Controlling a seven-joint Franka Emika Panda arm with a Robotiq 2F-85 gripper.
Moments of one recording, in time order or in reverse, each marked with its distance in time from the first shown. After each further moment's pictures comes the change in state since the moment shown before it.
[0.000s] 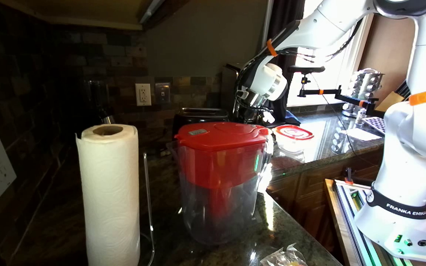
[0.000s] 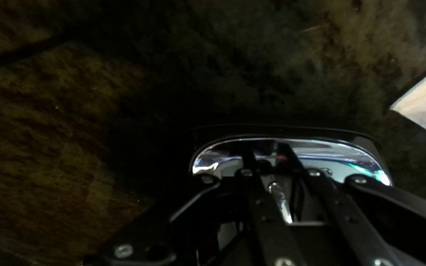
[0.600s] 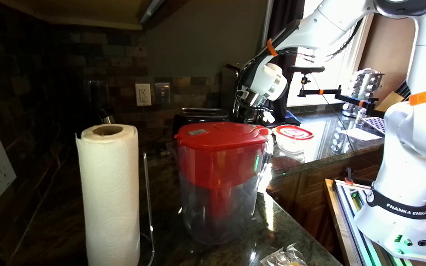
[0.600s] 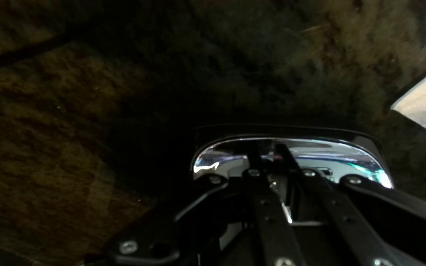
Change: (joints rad) arm -0.001 -0.001 0.000 0.000 0.000 0.000 0.000
